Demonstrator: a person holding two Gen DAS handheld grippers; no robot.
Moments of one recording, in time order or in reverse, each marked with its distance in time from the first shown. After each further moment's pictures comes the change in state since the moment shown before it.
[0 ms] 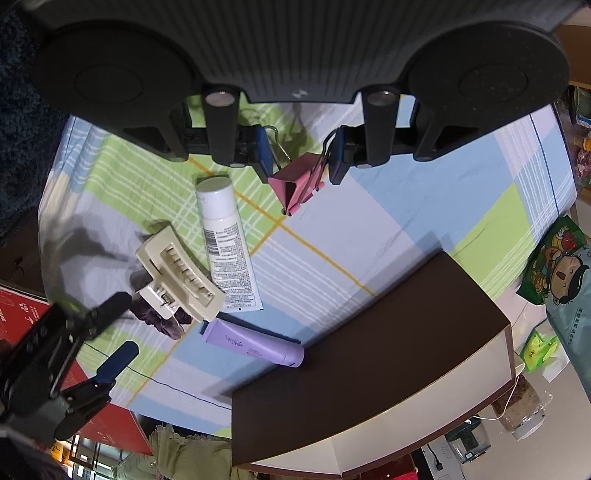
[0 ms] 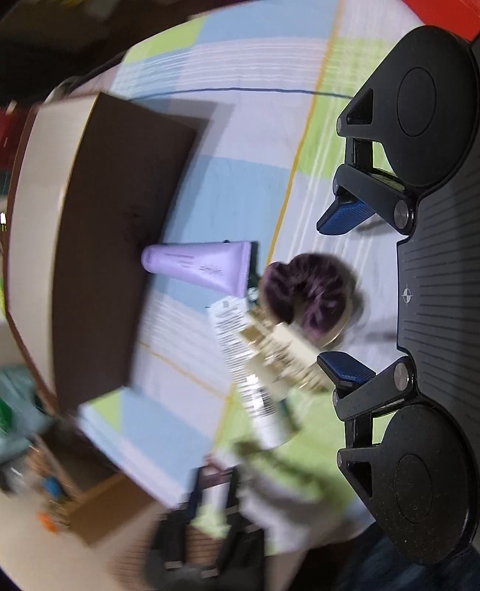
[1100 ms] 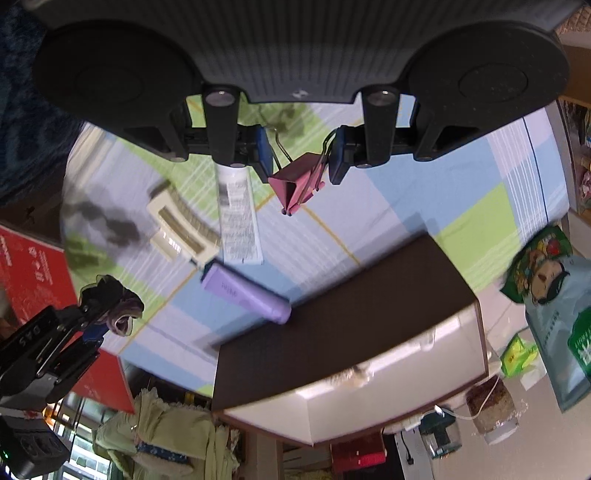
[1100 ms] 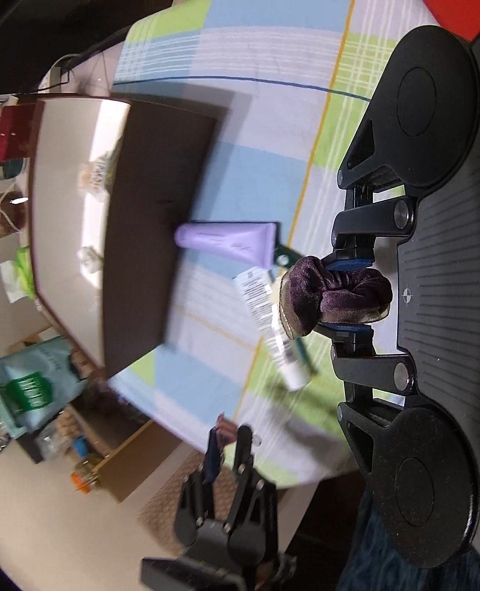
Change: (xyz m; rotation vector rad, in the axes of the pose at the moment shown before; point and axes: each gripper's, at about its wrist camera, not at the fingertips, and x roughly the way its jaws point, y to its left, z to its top) left arm -0.041 0.012 0.029 -0.116 -0.060 -0.018; right arm -0.051 -0.036 0.027 0.088 -0.043 0.238
